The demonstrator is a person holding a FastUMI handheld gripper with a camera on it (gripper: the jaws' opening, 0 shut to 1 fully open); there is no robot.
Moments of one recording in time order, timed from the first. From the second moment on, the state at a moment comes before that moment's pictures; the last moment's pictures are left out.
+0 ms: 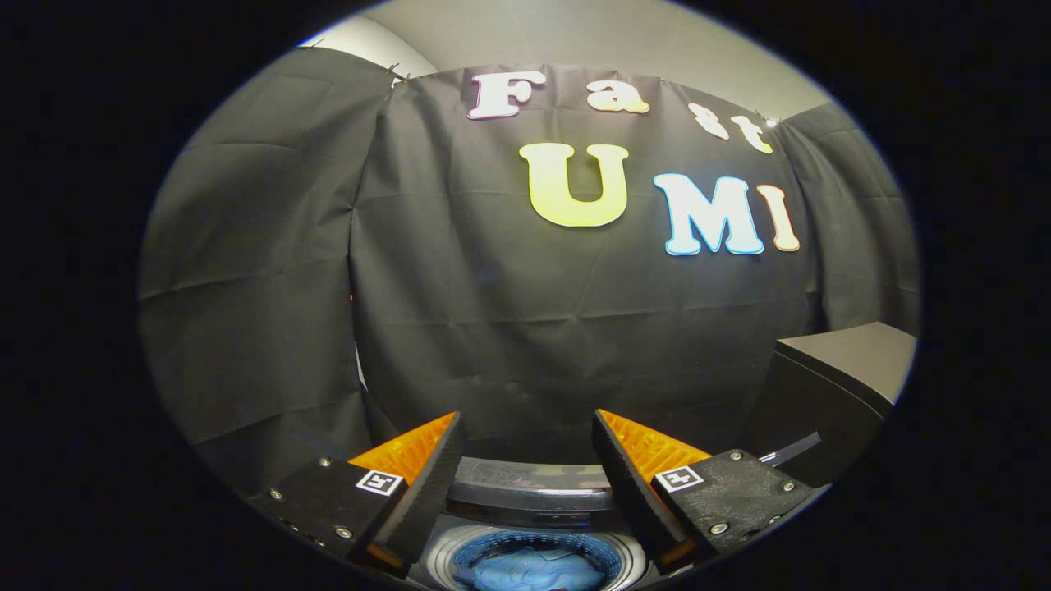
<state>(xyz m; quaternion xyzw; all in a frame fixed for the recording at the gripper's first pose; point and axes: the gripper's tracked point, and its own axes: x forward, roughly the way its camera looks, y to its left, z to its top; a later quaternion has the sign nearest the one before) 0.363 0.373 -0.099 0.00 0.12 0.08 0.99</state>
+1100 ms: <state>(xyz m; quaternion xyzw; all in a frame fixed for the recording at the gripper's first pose) 0.282 0.368 -0.148 -0.01 0.15 0.10 0.98</state>
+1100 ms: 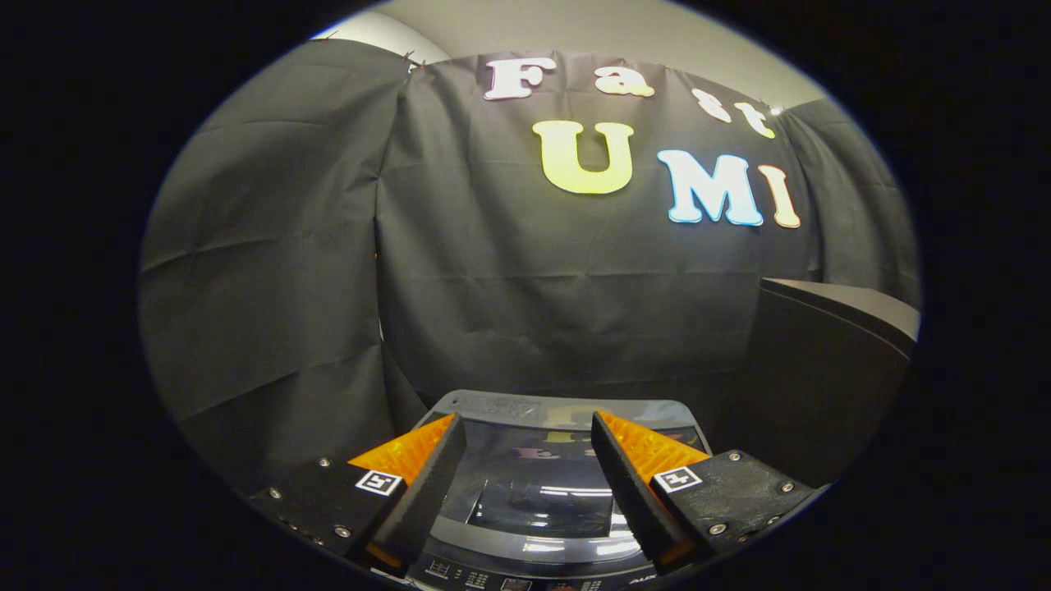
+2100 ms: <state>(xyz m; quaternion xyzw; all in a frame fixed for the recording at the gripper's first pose) 0.144 0.299 -0.006 0.00 0.05 0.13 0.99</state>
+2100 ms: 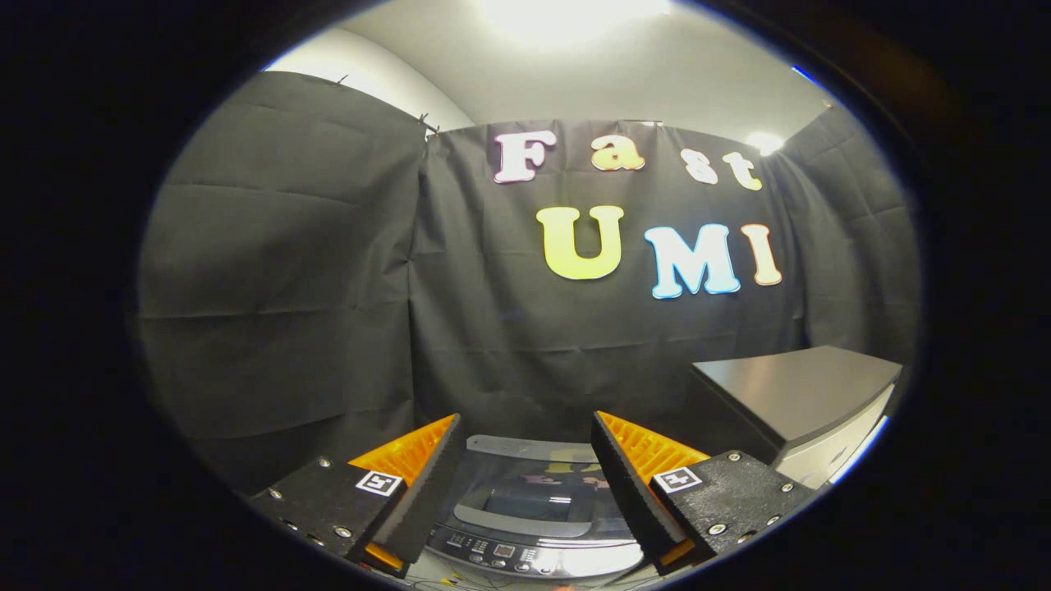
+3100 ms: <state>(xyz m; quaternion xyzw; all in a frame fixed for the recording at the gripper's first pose) 0.056 0.169 0.024 0.00 0.04 0.08 1.00</state>
